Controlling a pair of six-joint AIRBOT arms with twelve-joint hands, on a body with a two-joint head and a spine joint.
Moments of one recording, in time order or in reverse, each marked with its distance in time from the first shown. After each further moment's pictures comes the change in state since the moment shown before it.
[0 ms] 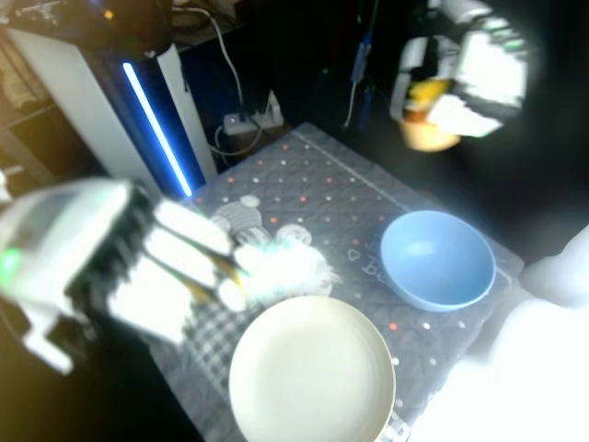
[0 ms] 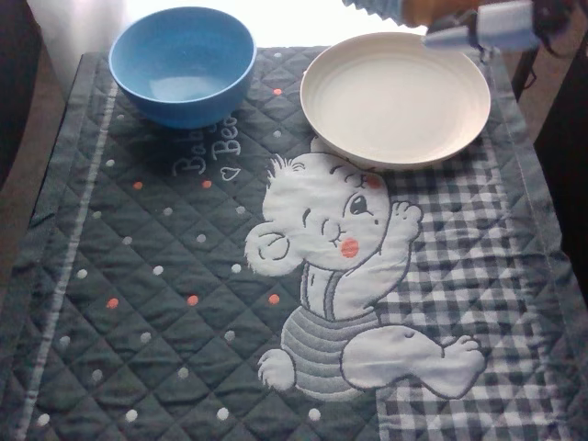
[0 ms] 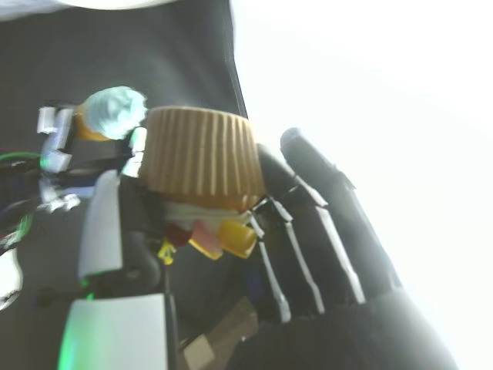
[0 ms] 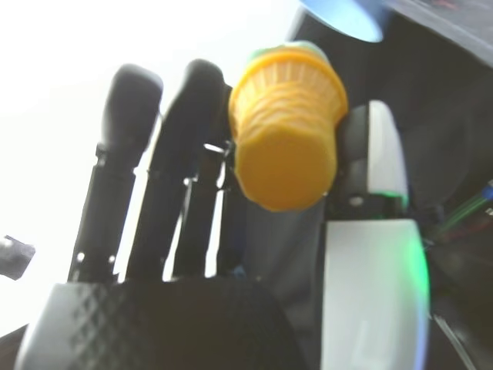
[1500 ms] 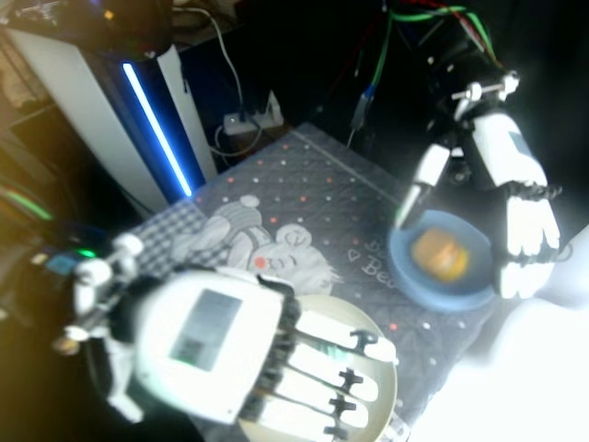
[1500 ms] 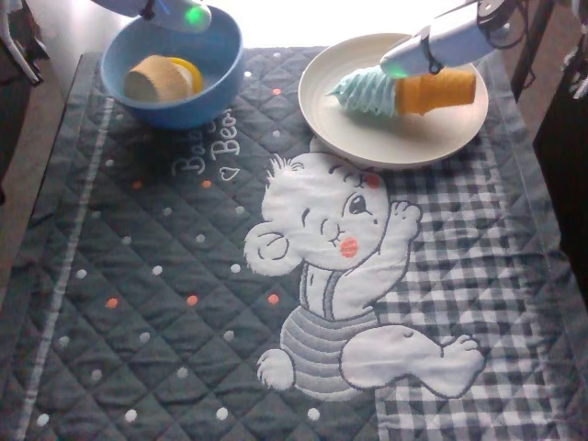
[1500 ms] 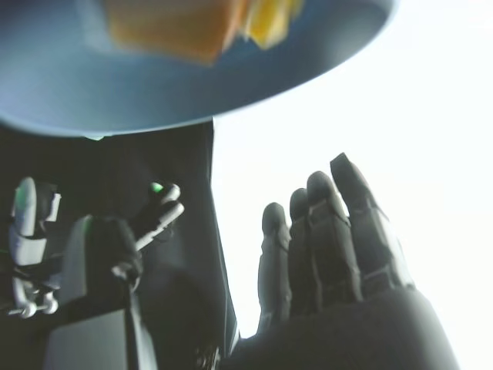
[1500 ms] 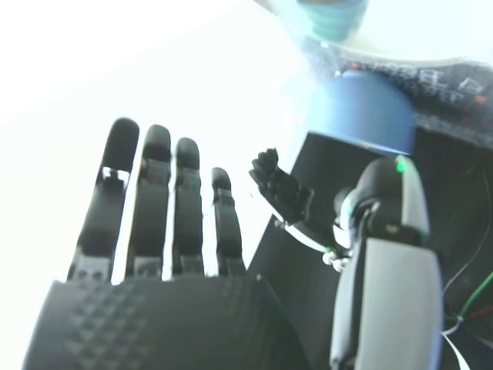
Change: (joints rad) left arm 0.004 -0.317 0.312 0.322 0.219 -0.321; right arm 0.070 -0.179 0.203 0.026 -0.323 -0.001
